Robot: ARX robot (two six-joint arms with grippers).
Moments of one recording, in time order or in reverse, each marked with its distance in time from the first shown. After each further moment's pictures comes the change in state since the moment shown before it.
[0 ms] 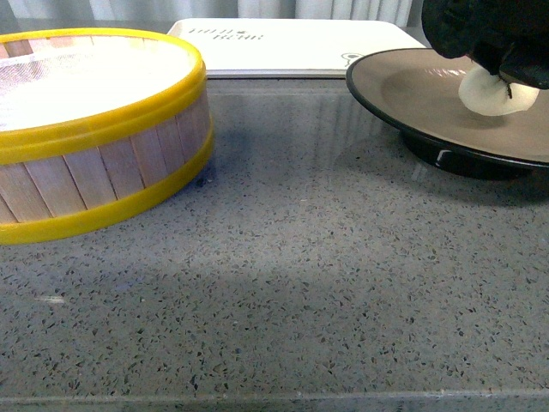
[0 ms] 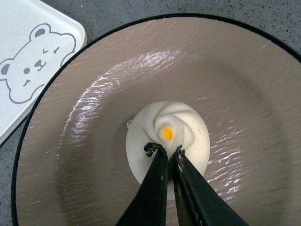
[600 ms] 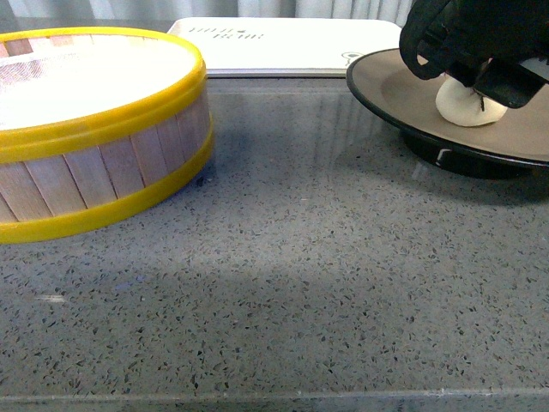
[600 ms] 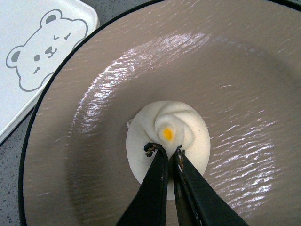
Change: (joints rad) left arm 0.009 0.009 -0.031 0.026 -0.040 0.008; right arm 0.000 0.000 0.000 0.000 0.000 0.000
